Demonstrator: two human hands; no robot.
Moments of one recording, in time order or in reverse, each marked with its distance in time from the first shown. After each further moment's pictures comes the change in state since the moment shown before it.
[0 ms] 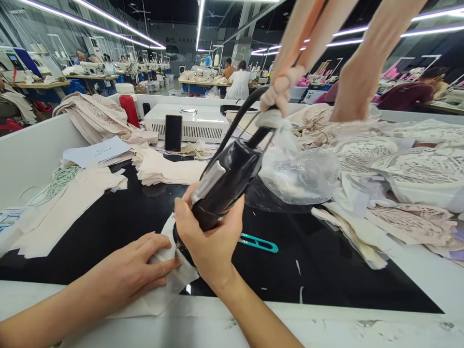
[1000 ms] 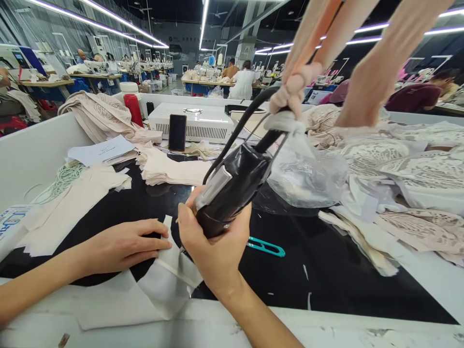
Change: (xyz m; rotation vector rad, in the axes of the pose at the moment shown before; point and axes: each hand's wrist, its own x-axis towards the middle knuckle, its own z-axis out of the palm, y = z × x) left_hand 0.001 -0.056 -0.020 -0.234 -0.119 0.059; right_hand -0.004 -0.002 0.001 -0.072 -0.023 -0.011
